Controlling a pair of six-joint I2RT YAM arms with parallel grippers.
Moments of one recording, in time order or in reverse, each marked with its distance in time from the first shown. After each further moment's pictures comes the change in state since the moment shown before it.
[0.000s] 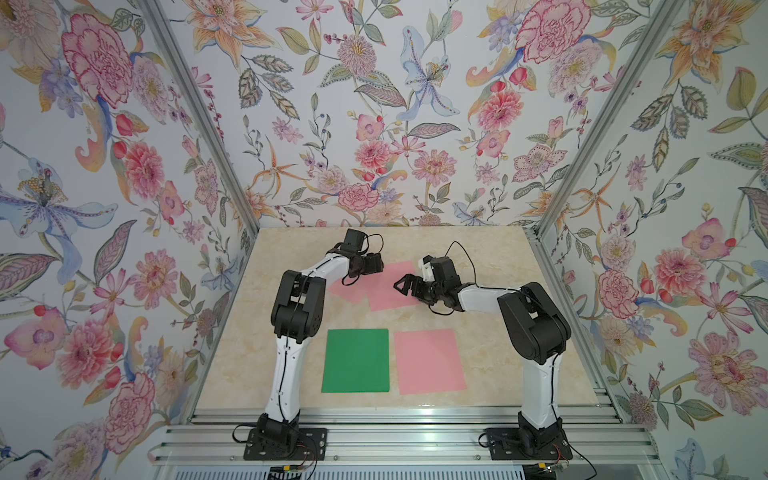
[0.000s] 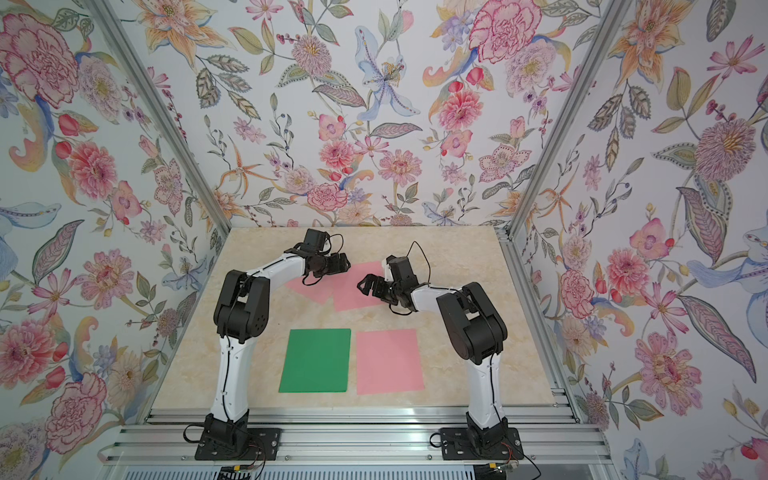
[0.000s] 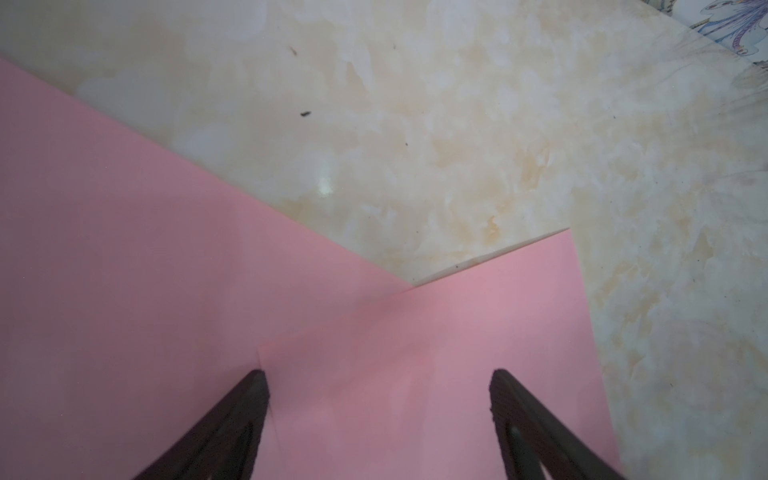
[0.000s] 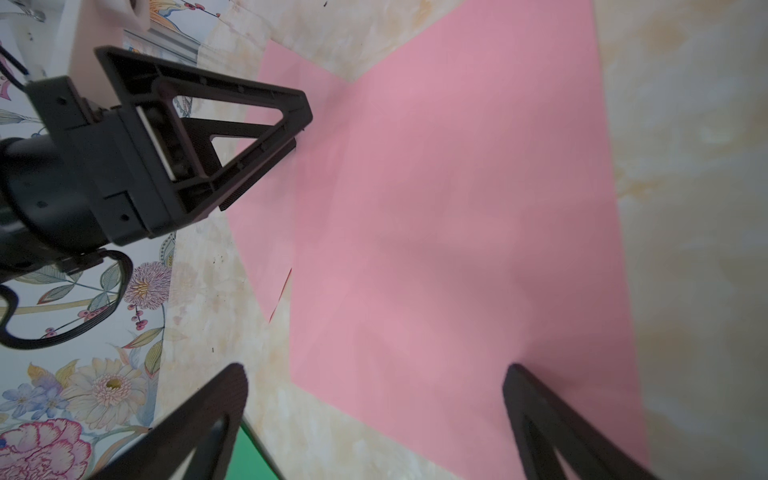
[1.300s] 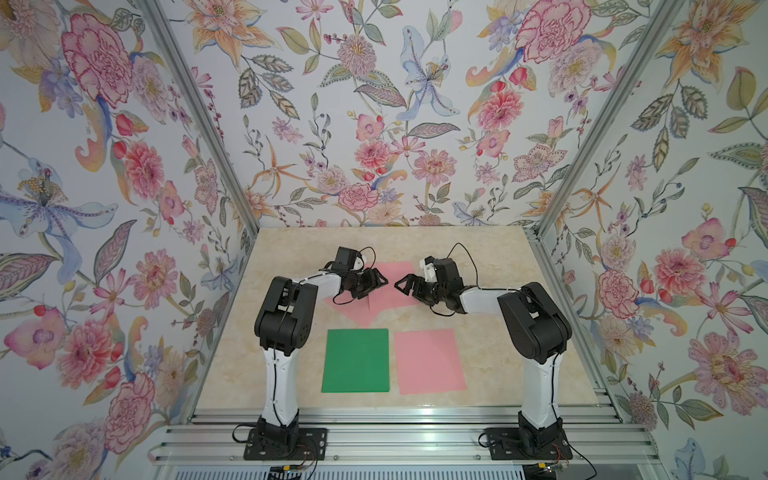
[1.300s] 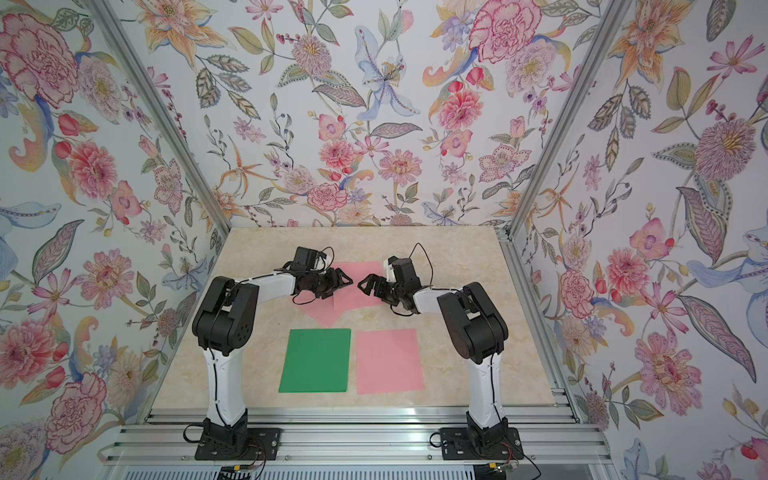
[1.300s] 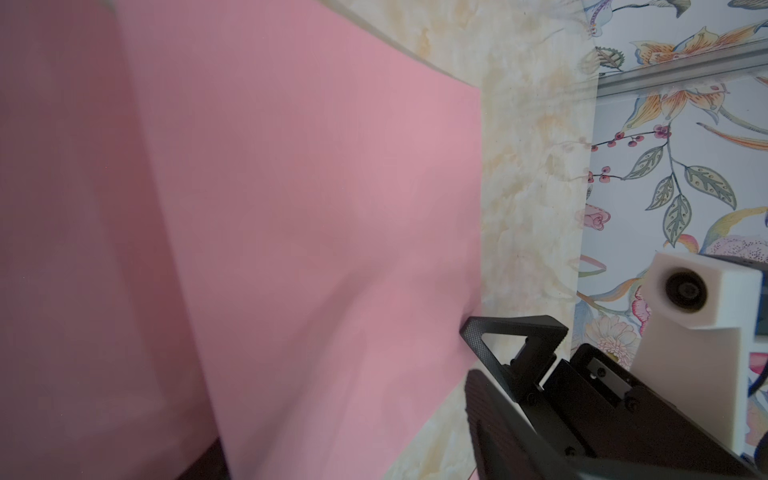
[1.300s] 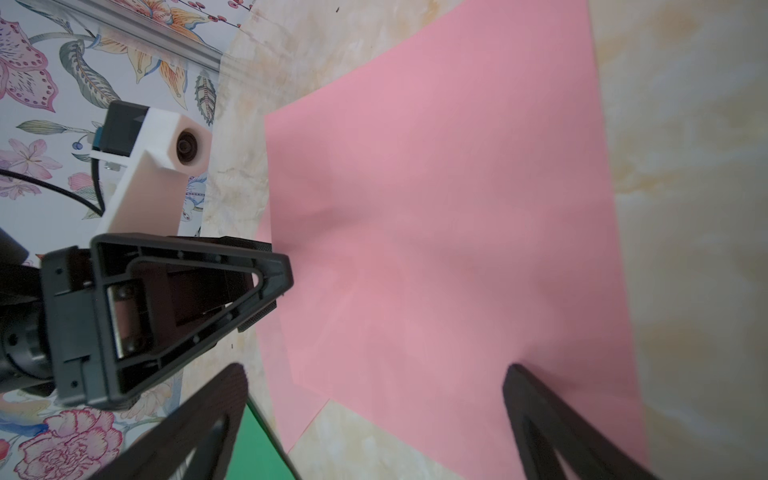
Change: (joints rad) left arm 0.000 -0.200 -0.407 0.216 0.318 -0.253; right arm -0.015 0.000 -0.039 0.081 -0.047 0.037
